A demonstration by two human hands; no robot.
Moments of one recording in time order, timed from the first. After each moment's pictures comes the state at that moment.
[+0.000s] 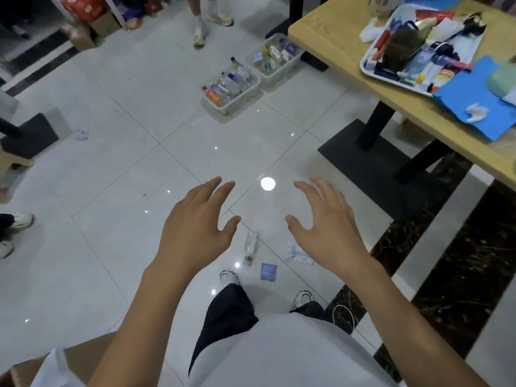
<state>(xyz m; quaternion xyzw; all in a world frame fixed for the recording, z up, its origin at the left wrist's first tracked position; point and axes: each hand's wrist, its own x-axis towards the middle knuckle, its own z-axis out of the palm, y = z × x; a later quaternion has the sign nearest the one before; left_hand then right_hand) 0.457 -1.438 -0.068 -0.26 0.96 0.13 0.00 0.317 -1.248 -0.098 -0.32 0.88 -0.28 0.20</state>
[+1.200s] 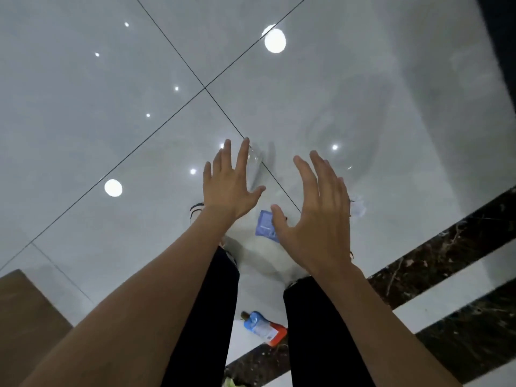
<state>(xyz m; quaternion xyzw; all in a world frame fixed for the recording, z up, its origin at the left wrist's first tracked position) 0.403 -1.554 -0.802 -0.38 0.88 0.20 0.21 0.310 -1.408 -0.696 -0.31 0.90 -0.20 0.24</state>
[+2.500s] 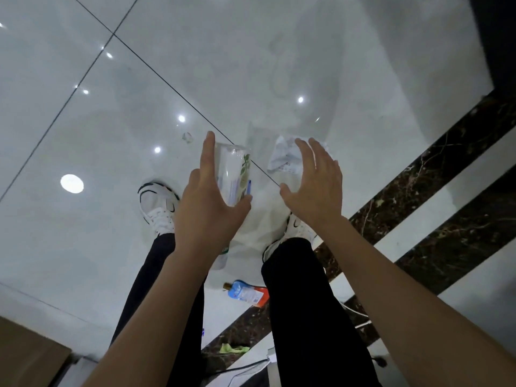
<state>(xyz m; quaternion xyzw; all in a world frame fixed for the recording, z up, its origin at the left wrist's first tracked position) 0.408 -1.461 -0.737 -0.44 0.76 0.45 0.18 0.297 -1.289 -0.819 -0.23 0.93 -0.06 0.28</state>
